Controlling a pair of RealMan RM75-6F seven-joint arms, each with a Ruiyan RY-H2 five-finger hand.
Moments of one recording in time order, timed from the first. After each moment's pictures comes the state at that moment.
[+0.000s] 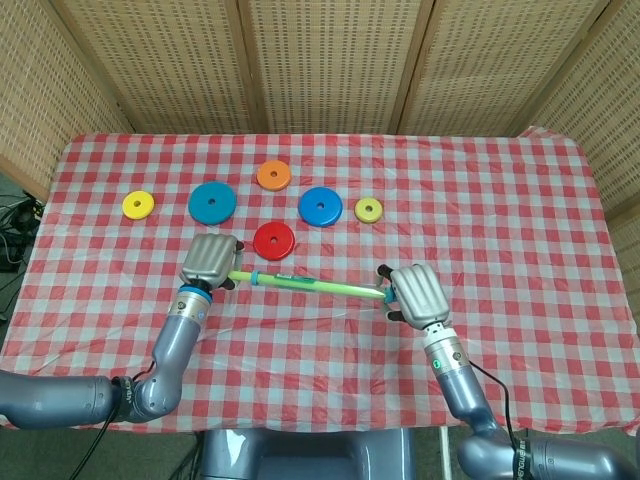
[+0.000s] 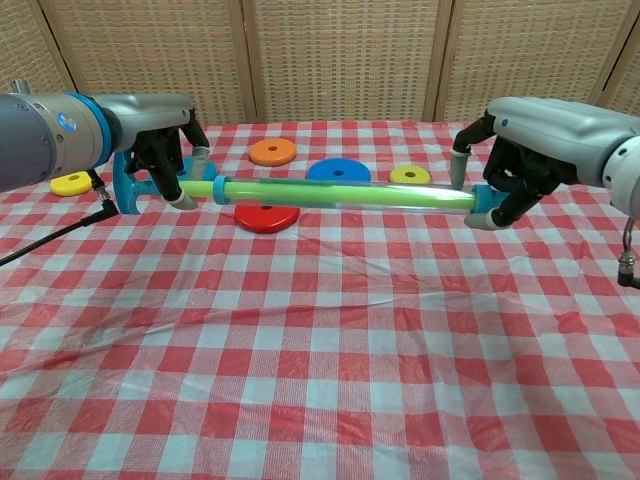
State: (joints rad) left arm -0.98 -1.50 -0.27 -1.72 0.42 1.17 0.79; right arm 0.62 -1.51 0.22 -1.78 -1.05 1.22 -0.58
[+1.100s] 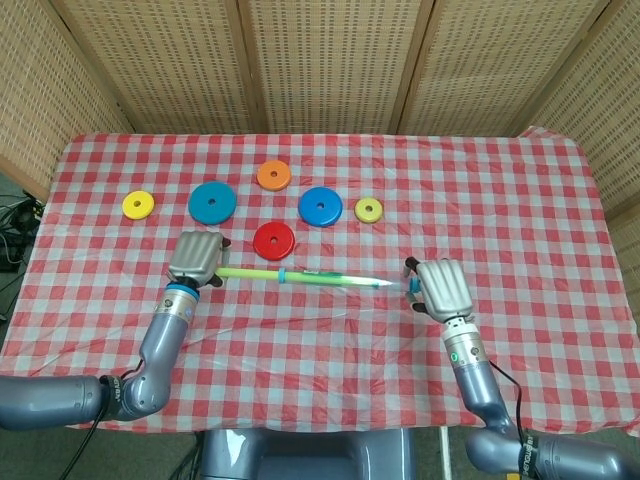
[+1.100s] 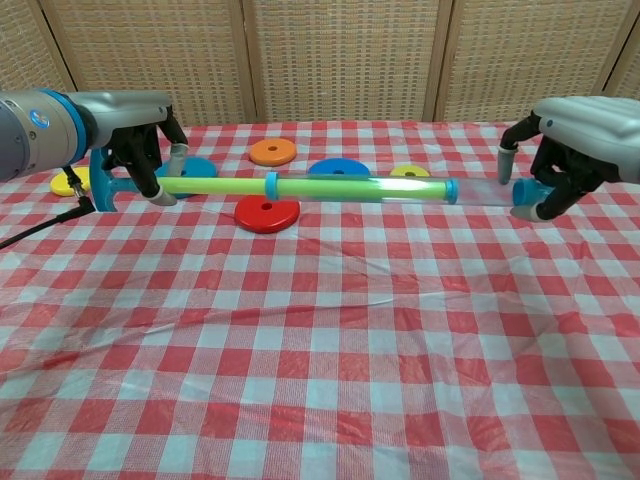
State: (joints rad) left arm -0.96 -1.46 -0.24 -1.72 0.43 1.17 0.75; right arm 0.59 -1.49 0.21 -1.70 -1.02 1.27 -0.61
